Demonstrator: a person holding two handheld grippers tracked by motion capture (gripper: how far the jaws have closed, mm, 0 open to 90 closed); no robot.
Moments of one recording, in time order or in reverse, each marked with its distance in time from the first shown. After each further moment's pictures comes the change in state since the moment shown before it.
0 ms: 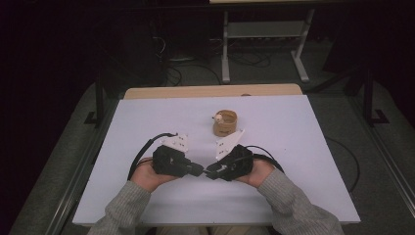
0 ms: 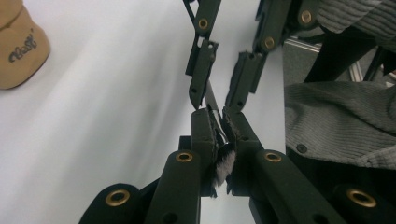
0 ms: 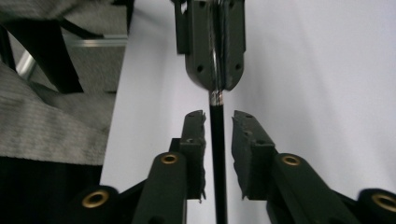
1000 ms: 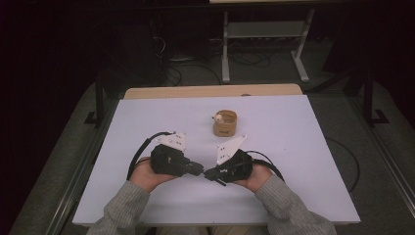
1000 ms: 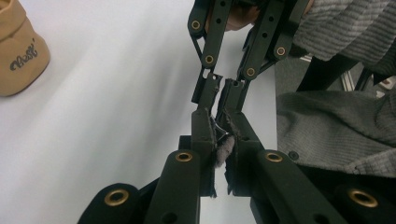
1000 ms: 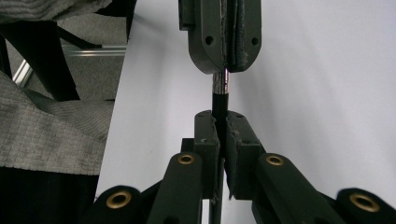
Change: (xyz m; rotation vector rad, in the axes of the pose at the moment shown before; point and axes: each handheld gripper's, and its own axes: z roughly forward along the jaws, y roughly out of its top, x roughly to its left) left arm -0.001 0.001 -0.006 -0.032 -0.015 -0.007; right arm 0.006 -0.010 0.008 -0.071 -0.005 0.003
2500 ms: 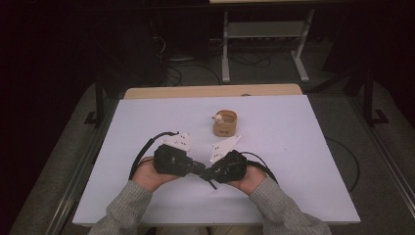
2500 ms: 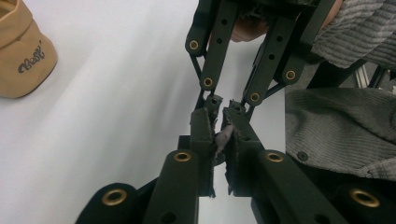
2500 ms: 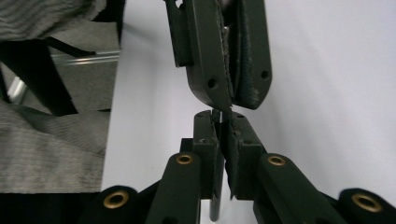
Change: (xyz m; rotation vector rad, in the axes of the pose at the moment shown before) left arm -0.004 0.007 0.005 0.015 0.040 0.019; right arm 0.003 0.008 0.010 0.007 -0.012 0.084
